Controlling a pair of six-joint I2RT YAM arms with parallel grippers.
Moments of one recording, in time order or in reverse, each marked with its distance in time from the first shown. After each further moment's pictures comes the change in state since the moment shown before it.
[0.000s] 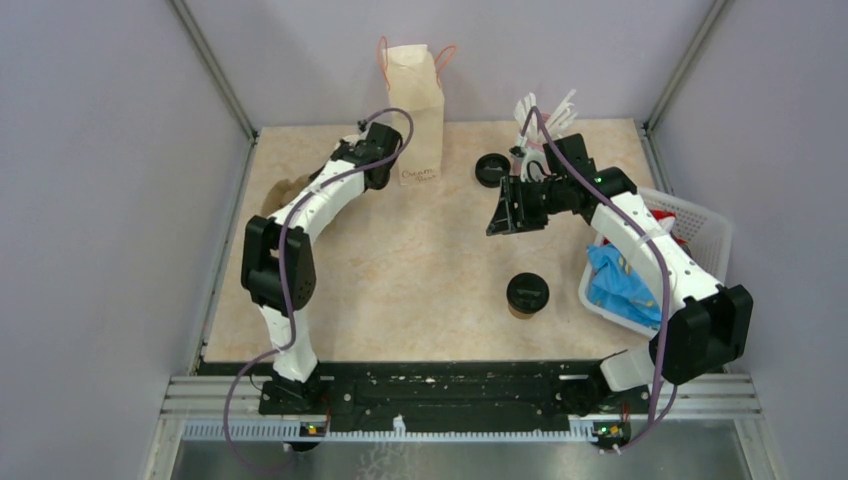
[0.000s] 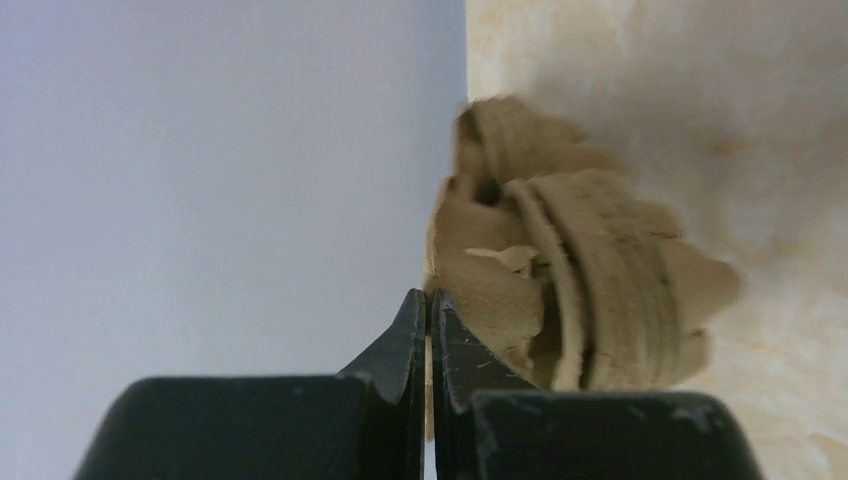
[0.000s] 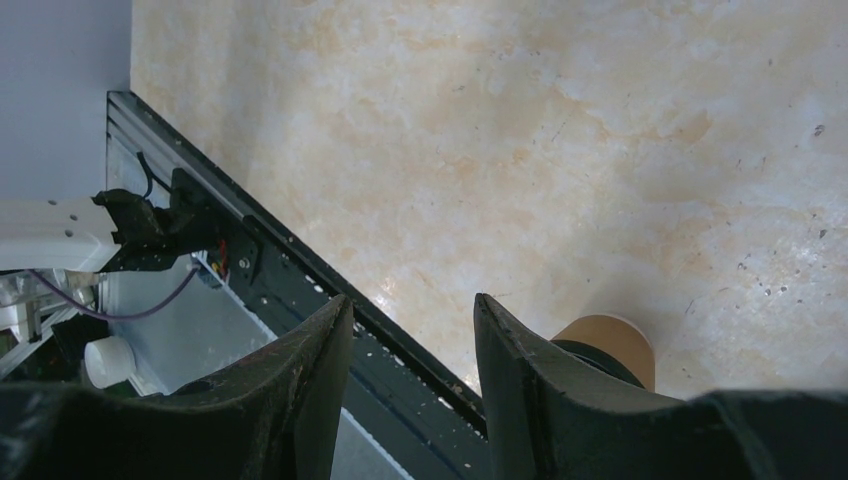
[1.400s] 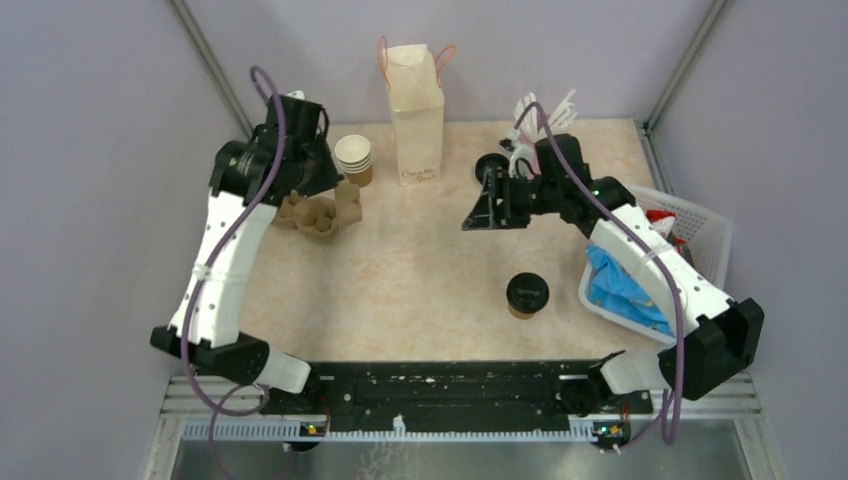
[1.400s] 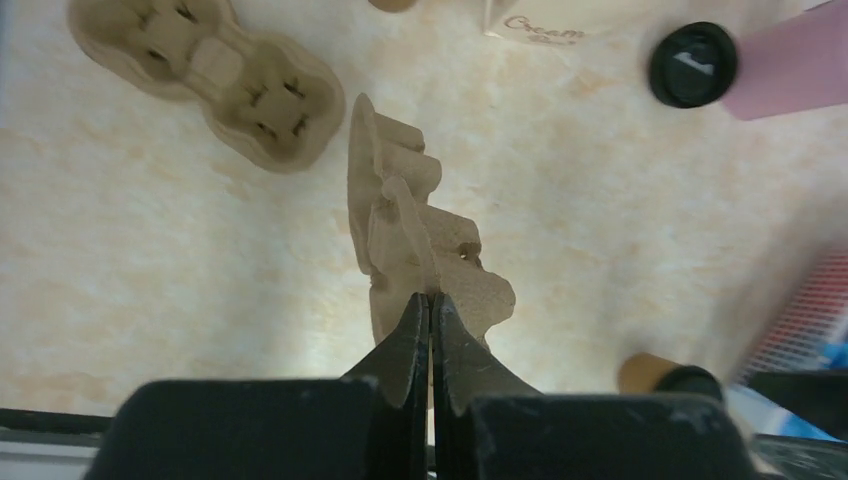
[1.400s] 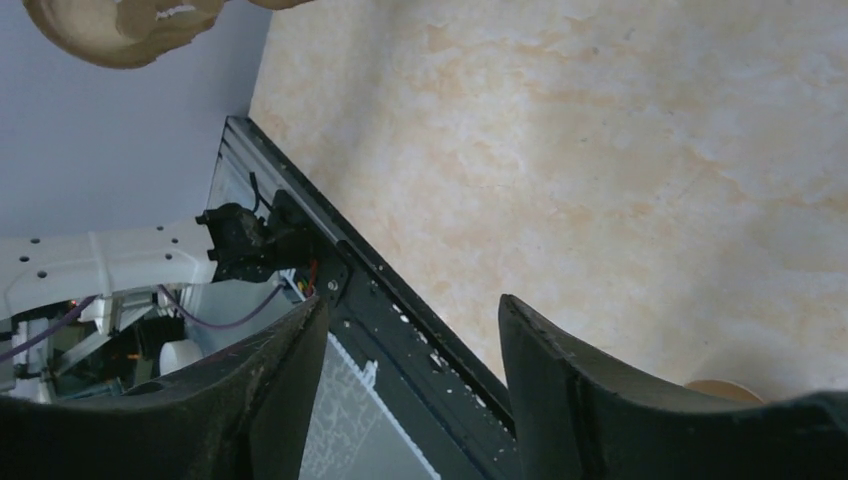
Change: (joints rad) left arm -0.019 -0.418 0.300 -0.471 0.756 -0.754; right arm 0.056 -0.068 -0.026 0.156 -0.064 0.182
